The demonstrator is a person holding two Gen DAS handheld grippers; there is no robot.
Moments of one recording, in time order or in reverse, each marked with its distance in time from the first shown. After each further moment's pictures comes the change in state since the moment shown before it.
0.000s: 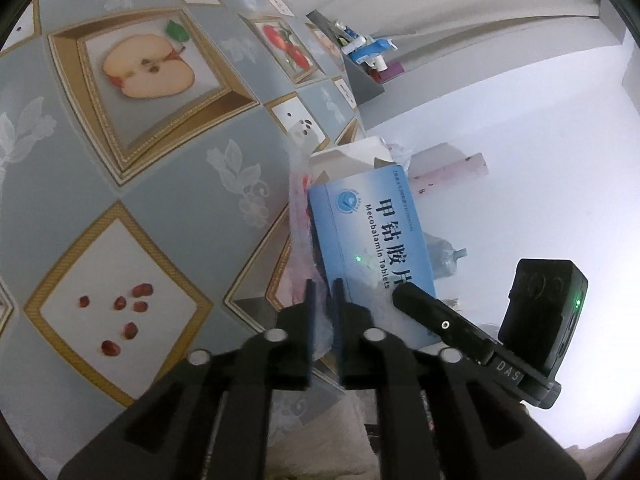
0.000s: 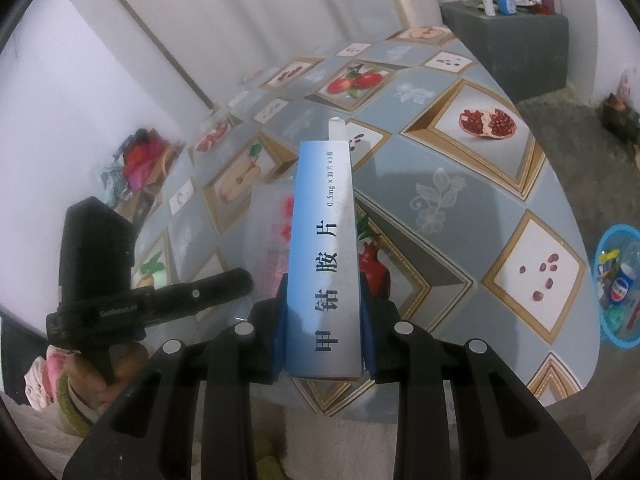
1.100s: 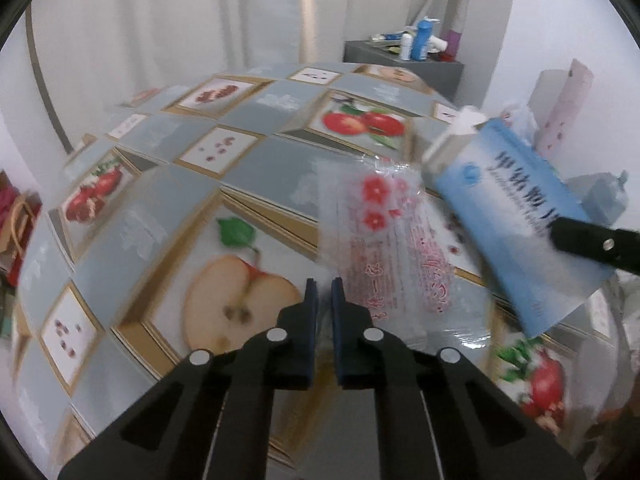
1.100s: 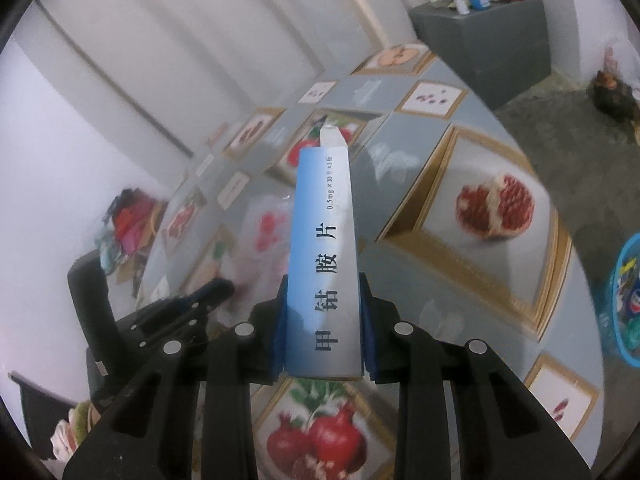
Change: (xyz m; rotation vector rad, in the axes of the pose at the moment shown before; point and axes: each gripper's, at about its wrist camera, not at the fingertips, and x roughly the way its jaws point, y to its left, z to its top) left arm 0.035 -0.009 0.089 0.488 -0.122 0.679; right arm 0.039 -0.033 0.074 0.123 -0.071 0.011
